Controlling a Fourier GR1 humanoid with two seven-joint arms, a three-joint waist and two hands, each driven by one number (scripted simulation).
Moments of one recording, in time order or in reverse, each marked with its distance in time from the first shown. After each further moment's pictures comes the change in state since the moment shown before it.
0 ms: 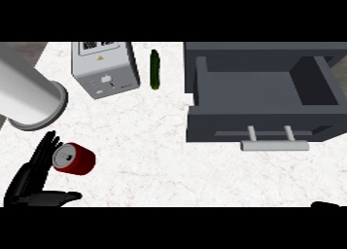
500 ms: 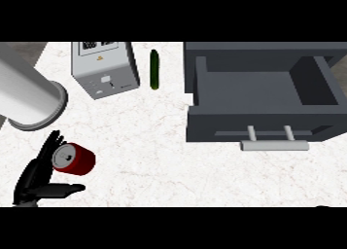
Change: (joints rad) left arm -0.143 0.060 0.017 0.343 -0.027 0.031 -0.152; right arm -0.003 0.012 -0.009 -0.042 0.014 0.011 0.039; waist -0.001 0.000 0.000
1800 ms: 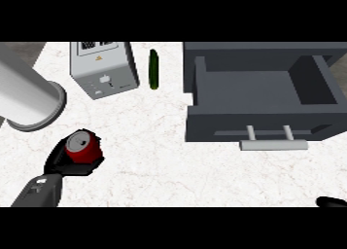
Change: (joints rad) left arm -0.315 0.028 -0.073 0.483 -0.050 -0.069 -0.236; right arm -0.055 0.000 -0.039 0.026 0.020 0.020 0.004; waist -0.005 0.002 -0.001
